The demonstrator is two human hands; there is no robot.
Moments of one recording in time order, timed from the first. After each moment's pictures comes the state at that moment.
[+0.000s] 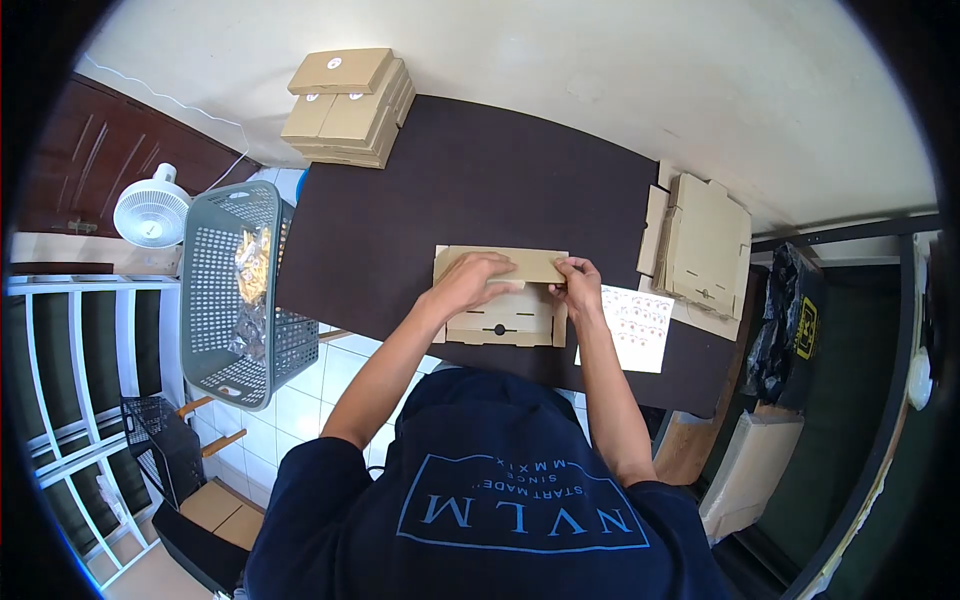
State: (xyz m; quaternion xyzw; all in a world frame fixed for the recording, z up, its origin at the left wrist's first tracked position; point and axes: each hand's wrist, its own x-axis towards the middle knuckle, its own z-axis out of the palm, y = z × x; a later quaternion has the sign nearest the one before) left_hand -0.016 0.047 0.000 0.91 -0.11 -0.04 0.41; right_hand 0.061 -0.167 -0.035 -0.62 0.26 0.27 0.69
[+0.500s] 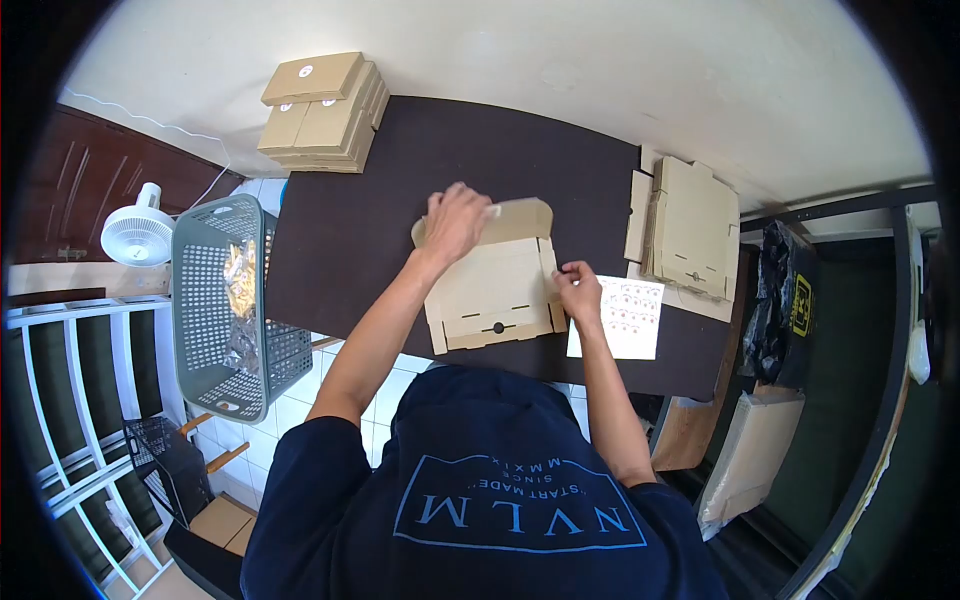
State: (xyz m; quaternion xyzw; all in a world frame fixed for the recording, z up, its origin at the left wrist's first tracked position) left_hand 0.052 0.063 0.007 0.96 -0.07 0.09 0.26; right_hand 0.043 -0.210 -0.057 -0.87 0.08 0.18 0.46
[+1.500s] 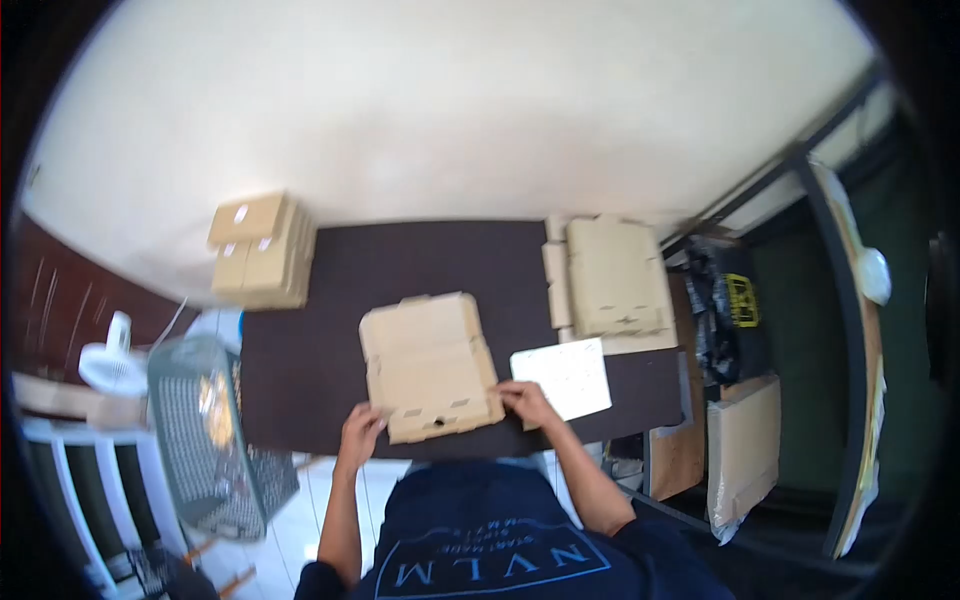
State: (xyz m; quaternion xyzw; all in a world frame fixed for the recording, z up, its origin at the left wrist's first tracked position) left_hand -0.137 0.116 -0.080 0.83 0.08 -0.02 0.55; right_hand -0.007 -0.255 -0.075 -0.79 -0.08 0.26 0.55
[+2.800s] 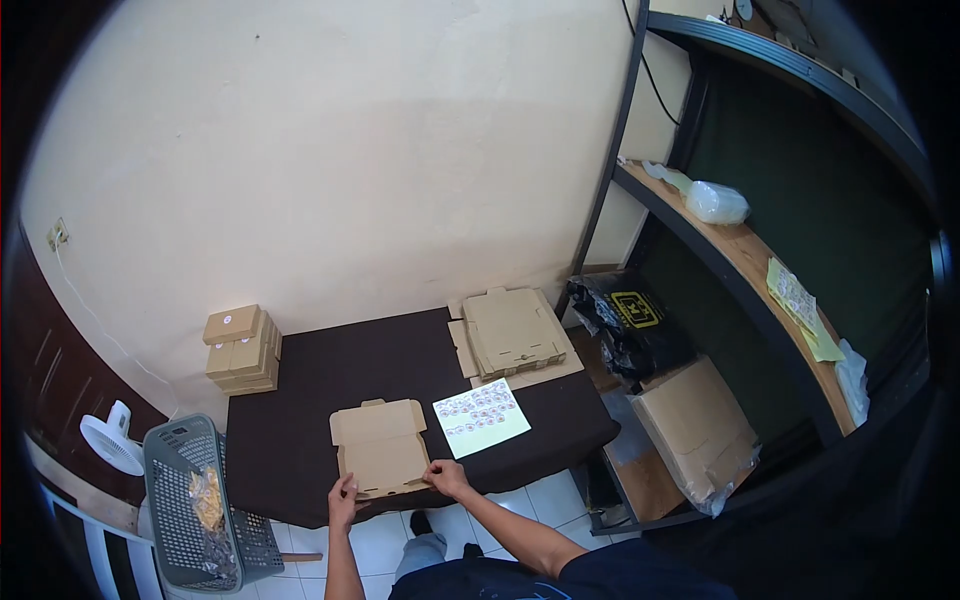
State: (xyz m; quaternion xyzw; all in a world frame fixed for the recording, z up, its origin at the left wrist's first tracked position) left_hand -0.197 0.044 -0.085 0.65 0.21 -0.04 0.73; right_hand -0.129 -0.229 -0.049 -0.82 0.06 0.17 0.55
